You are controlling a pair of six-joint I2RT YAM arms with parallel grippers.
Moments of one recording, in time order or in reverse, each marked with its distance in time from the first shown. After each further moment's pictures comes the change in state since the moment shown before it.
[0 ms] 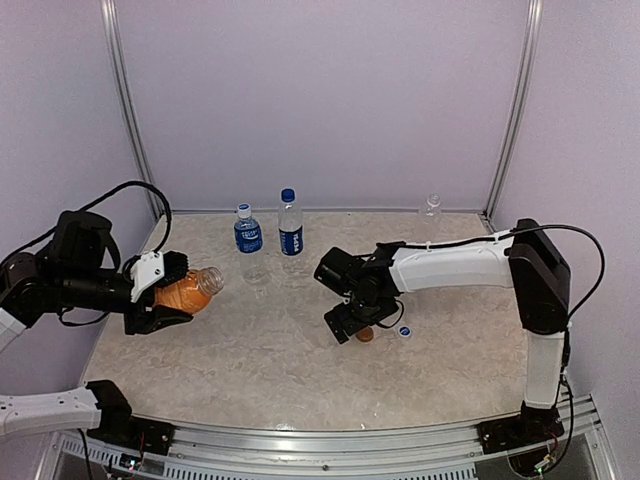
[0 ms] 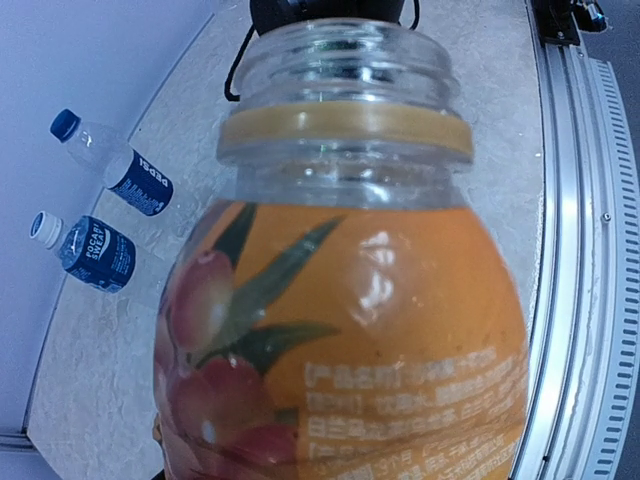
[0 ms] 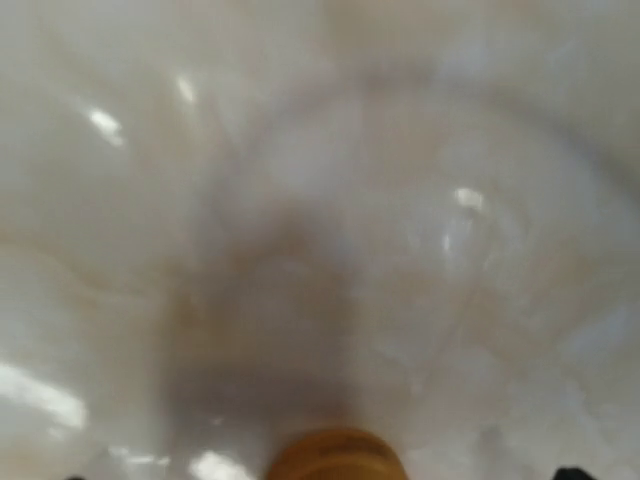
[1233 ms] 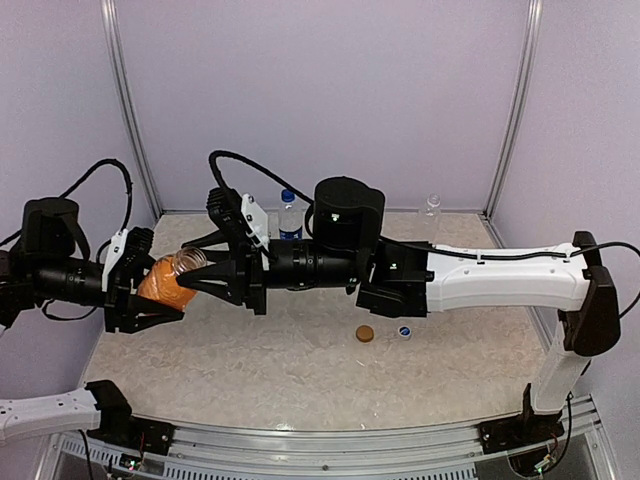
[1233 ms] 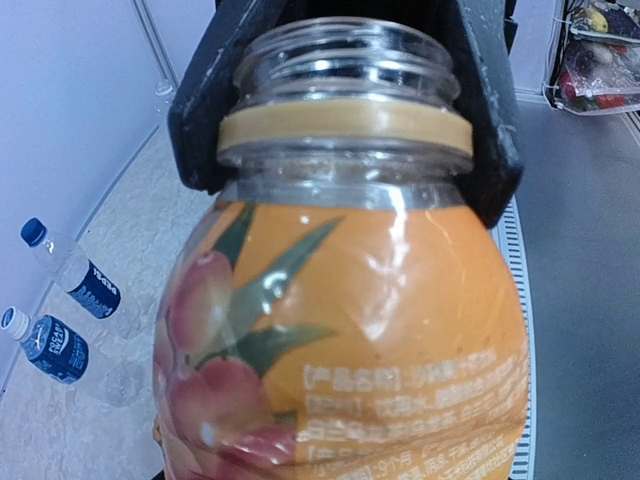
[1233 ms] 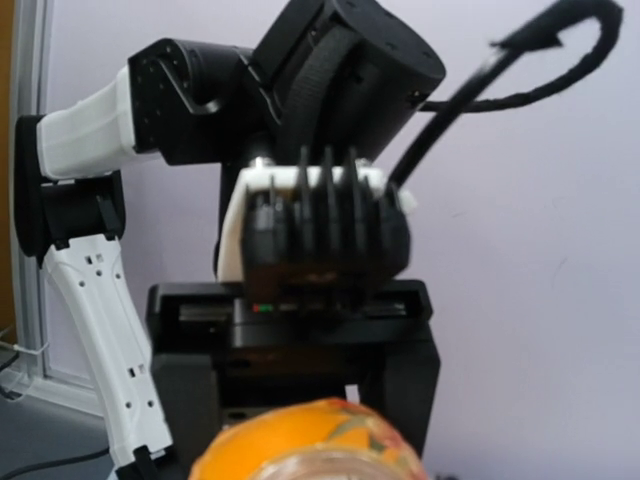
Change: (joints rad) left arm -0.002 -0.037 0.101 0.022 0.298 -0.140; right arm 0.300 -0.214 0.113 1.086 -0.697 -0.609
